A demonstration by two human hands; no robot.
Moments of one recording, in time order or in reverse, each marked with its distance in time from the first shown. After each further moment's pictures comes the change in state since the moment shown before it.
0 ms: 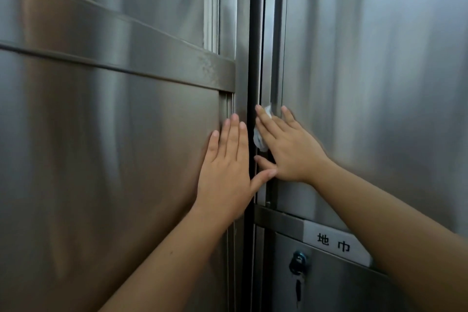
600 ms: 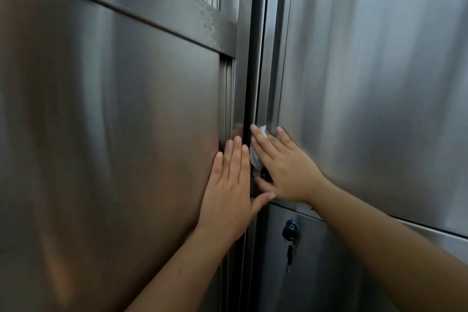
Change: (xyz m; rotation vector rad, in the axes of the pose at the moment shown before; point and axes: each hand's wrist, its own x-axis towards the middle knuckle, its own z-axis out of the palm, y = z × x) left_hand -0.064 0.018 0.036 0.047 -0.158 0.011; right_hand -0.053 -0.041 0.039 0.023 -0.117 -0.070
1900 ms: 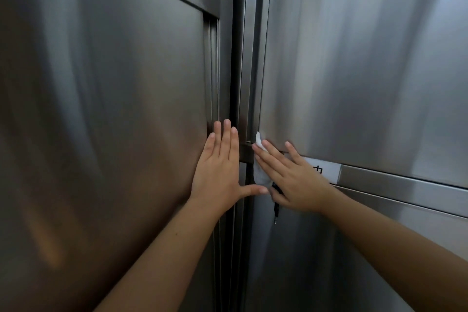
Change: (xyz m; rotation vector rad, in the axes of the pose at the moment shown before) left_hand -0.016 -0.001 0.020 -0.104 -0.157 0.076; right_hand -0.084 -0.028 0.026 -0.046 -0.087 -0.057
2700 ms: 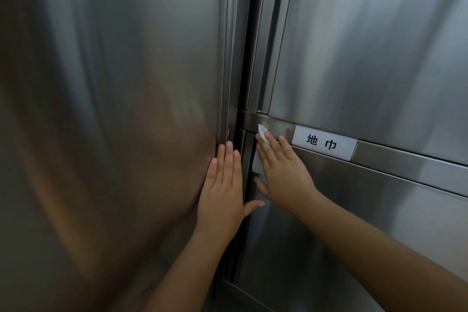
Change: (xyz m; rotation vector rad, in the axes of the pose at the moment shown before) left_hand -0.077 0.030 0.048 -0.009 -0.012 -0.092; right_hand 0.004 -0.065 0.011 -0.154 -0.175 0.139
